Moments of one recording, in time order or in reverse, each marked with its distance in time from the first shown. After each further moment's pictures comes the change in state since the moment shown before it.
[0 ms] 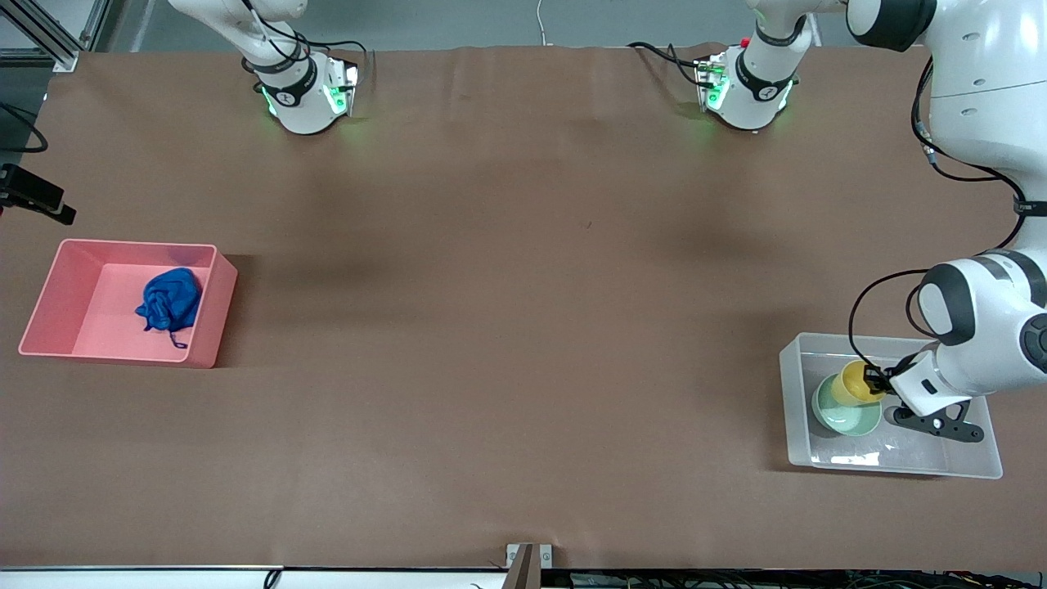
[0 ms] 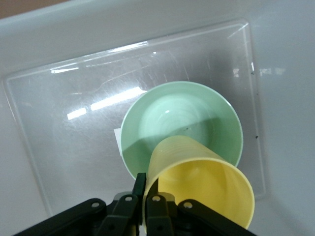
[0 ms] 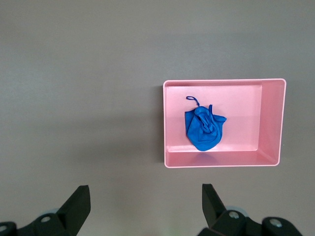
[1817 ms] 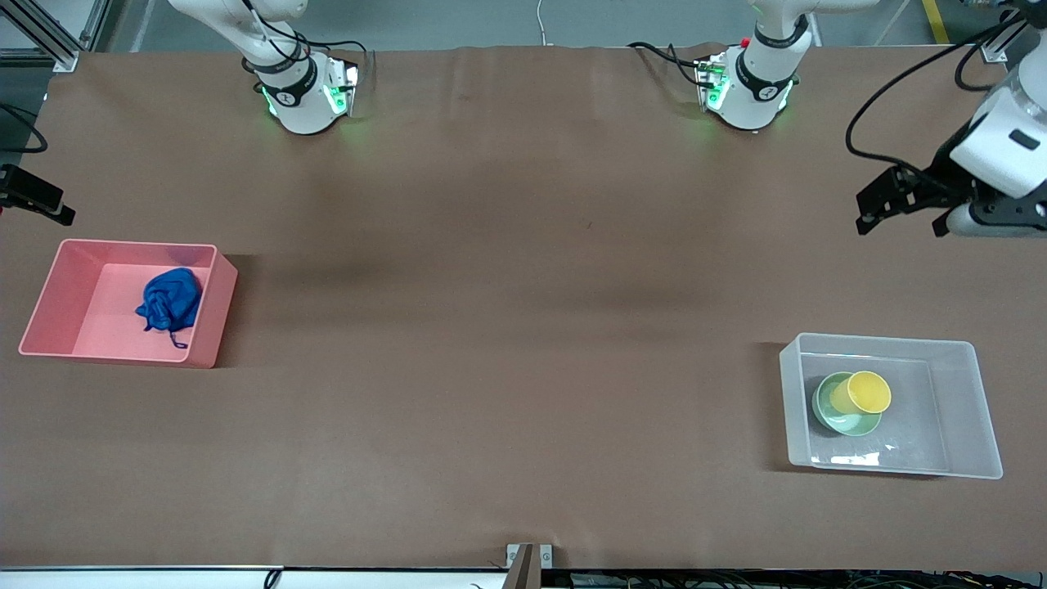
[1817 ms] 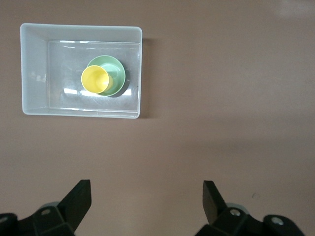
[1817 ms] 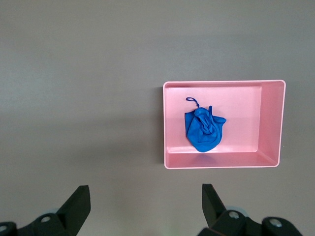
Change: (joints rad) left arm -0.066 -0.698 -0.227 -0.035 0.046 -0.613 -0.535; right arm 0.002 0.000 -0.001 0.000 0.000 0.005 0.000
